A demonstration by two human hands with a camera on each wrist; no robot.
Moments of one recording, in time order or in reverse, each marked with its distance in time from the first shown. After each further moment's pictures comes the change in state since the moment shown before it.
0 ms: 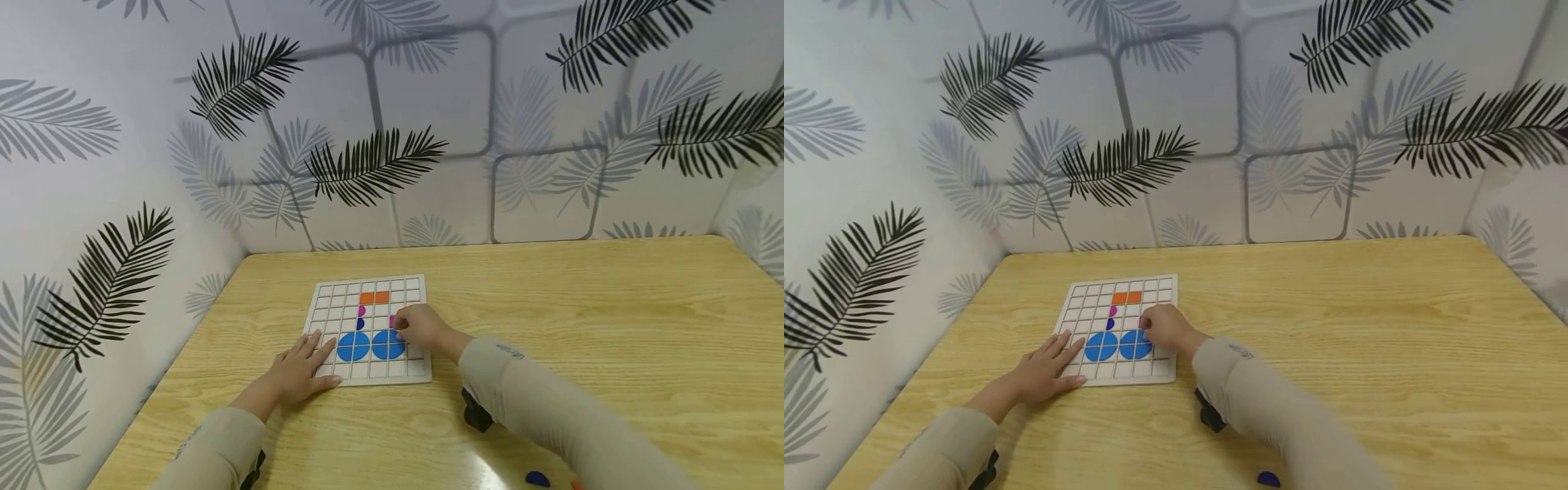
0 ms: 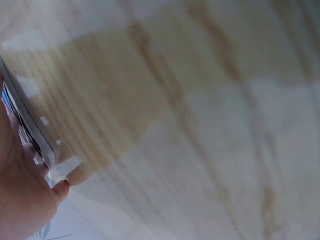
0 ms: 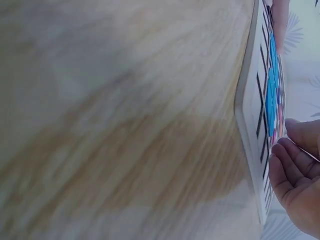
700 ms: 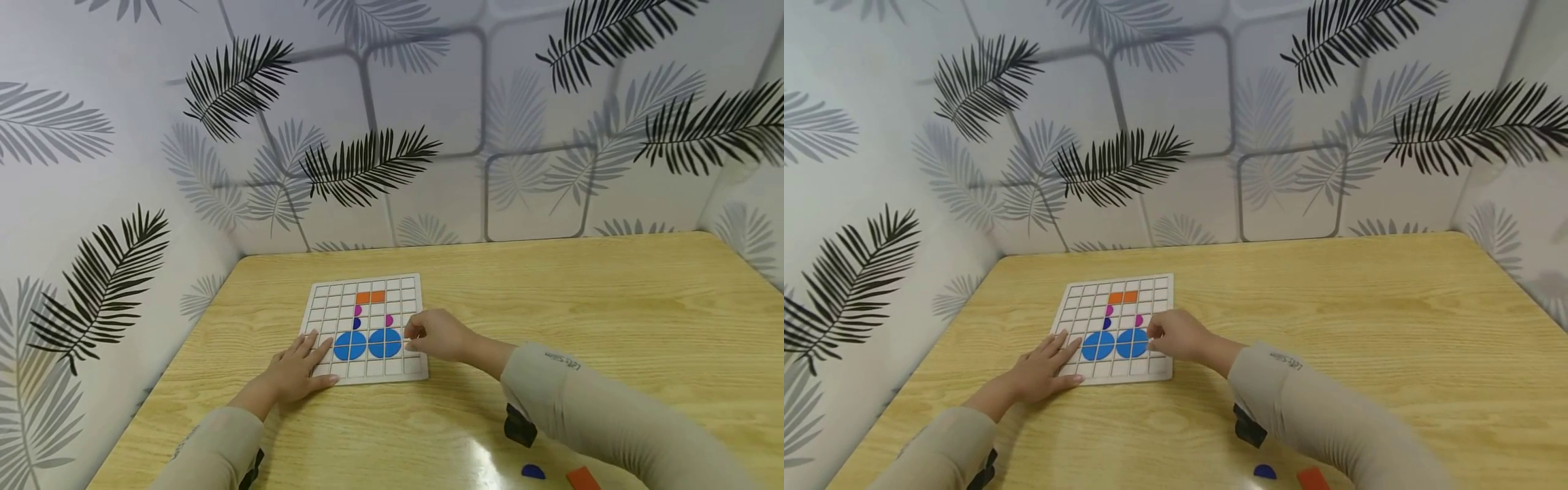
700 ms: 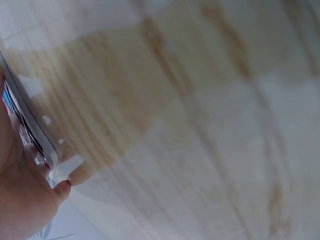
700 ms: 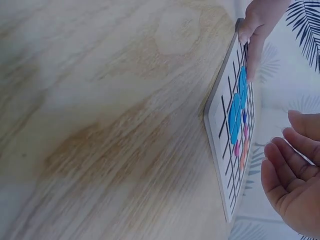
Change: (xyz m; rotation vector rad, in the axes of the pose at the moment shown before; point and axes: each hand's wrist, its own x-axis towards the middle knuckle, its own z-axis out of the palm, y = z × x) left_hand 0.000 0.004 -0.003 -0.011 0.003 0.005; right_hand -0.055 -0.012 -0.031 0.083 -0.012 -0.117
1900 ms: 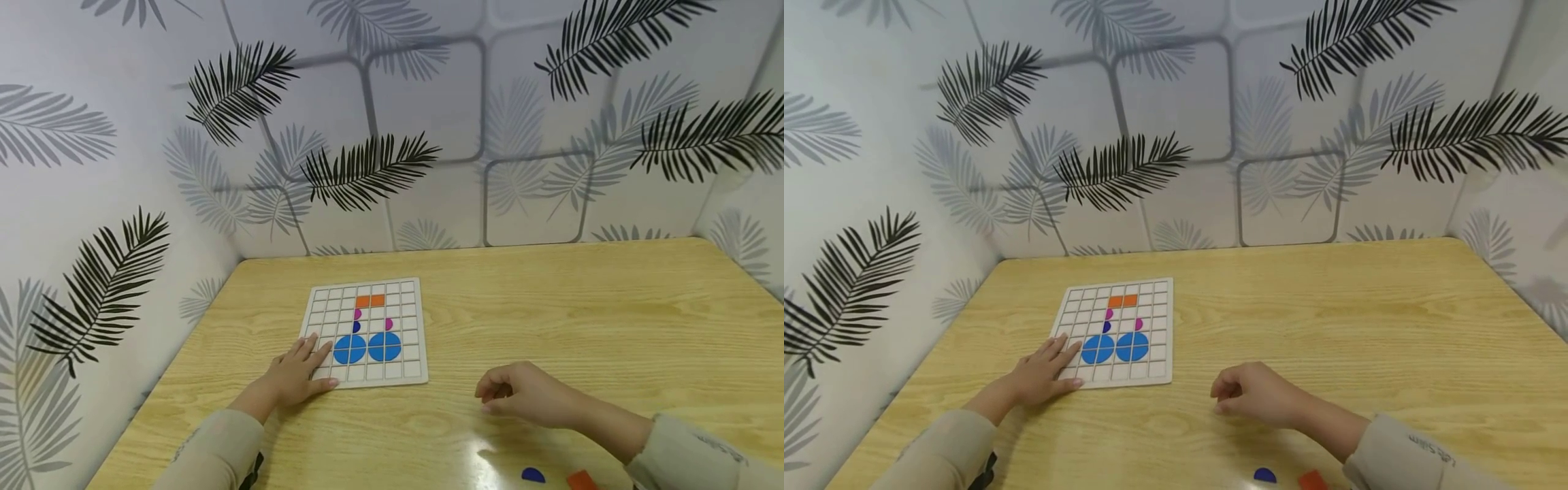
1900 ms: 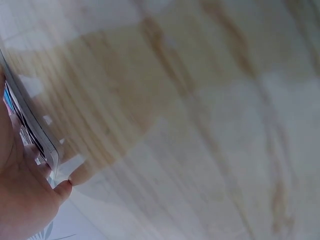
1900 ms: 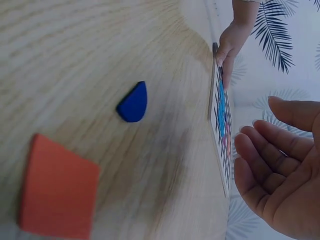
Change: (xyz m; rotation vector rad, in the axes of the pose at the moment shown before) left_hand 0.000 -0.003 0.002 -0.026 -0.008 -0.007; right_hand -0.118 0.008 -0.033 0.254 -0.155 0.066
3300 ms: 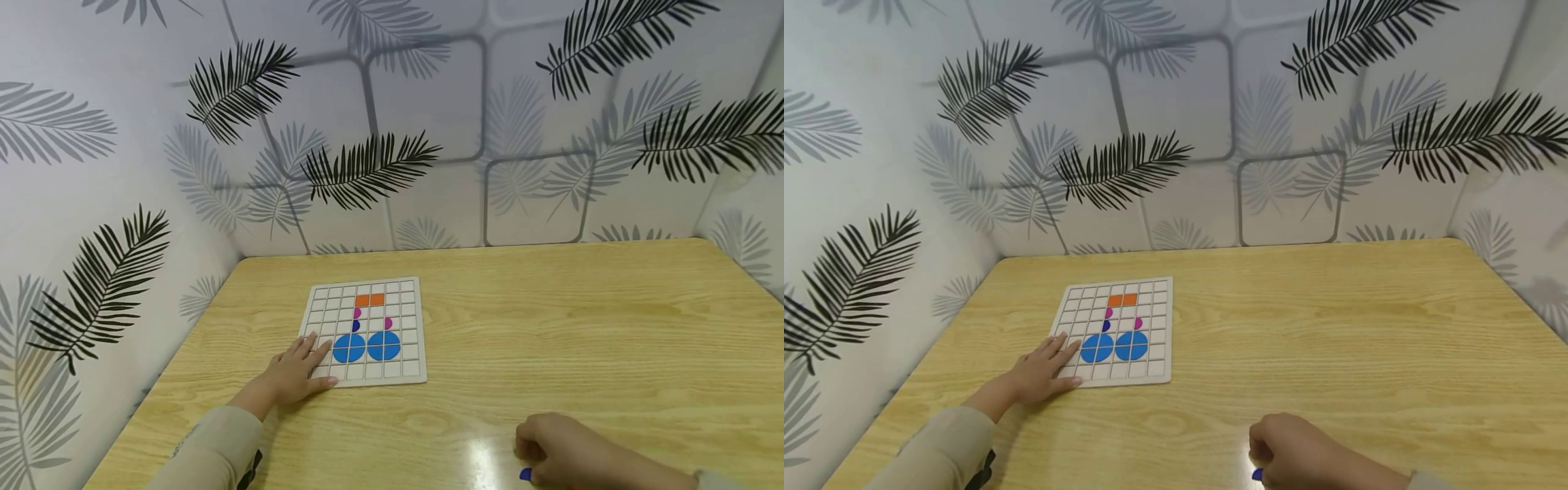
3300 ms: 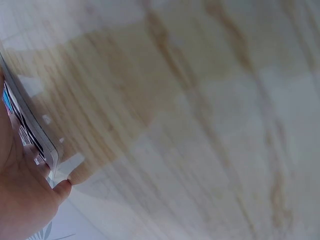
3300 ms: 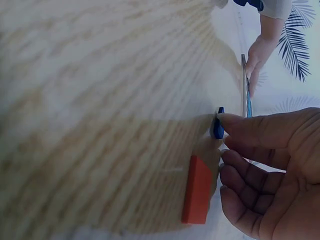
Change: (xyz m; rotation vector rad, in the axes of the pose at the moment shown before) left_hand 0.002 -0.001 0.000 0.015 -0.011 -0.011; right_hand -0.046 0.027 0.021 -0.220 -0.066 0.062
